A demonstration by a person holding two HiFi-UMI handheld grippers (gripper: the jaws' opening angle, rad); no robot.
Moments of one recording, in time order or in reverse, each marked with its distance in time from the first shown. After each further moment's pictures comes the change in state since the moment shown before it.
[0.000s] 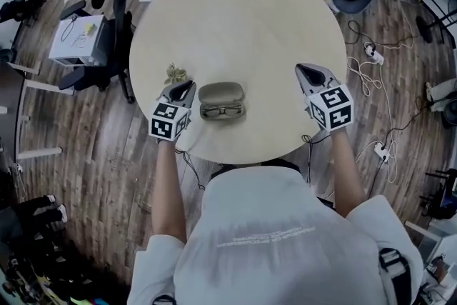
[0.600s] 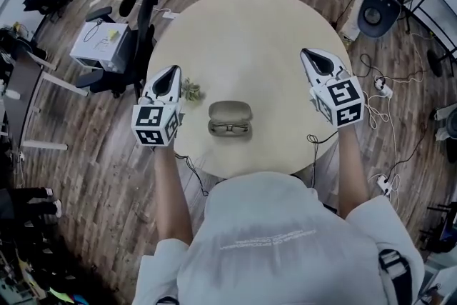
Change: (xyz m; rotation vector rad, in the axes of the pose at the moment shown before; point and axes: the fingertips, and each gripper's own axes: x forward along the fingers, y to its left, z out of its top) left arm -0.106 0.041 0.146 0.020 -0.360 0.332; right arm -0.014 -0.013 0.136 -0.203 -0.240 -0.016
